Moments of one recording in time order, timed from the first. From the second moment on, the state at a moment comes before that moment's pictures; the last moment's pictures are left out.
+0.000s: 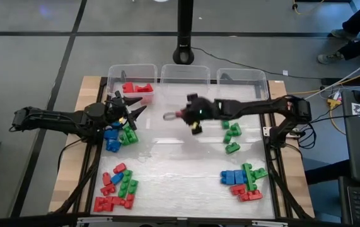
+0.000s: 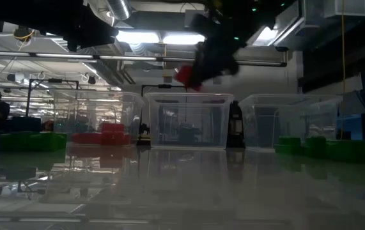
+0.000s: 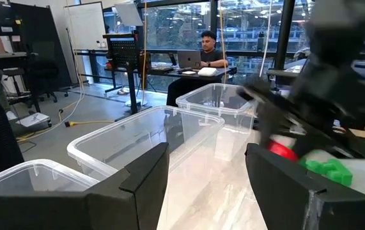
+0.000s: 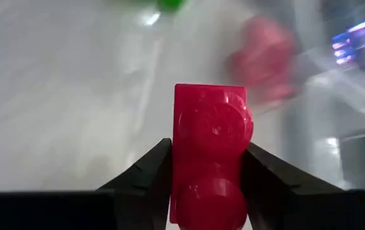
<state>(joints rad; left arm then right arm) 0.03 0.62 0.35 0.27 -0.53 0.02 -0.13 1.67 1.21 -0.19 0.15 -0.58</state>
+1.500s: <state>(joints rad) 0.03 0.62 0.35 0.27 -0.52 0.01 -0.44 2.32 1.91 0.35 -0.13 -0.56</state>
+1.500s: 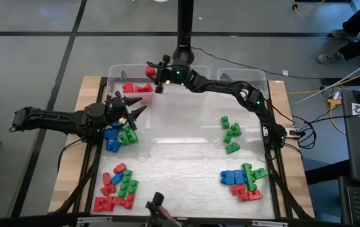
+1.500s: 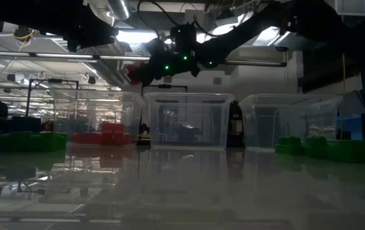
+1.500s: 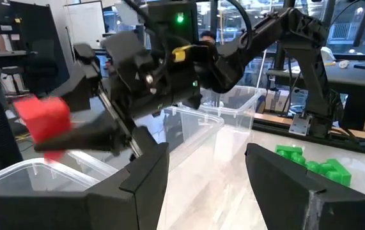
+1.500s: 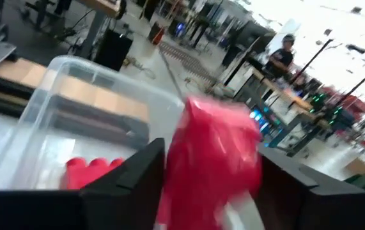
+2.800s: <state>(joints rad) 0.03 0.69 0.42 0.42 -0.42 0.15 -0.11 1.75 1.41 -0.69 -0.26 -0.83</state>
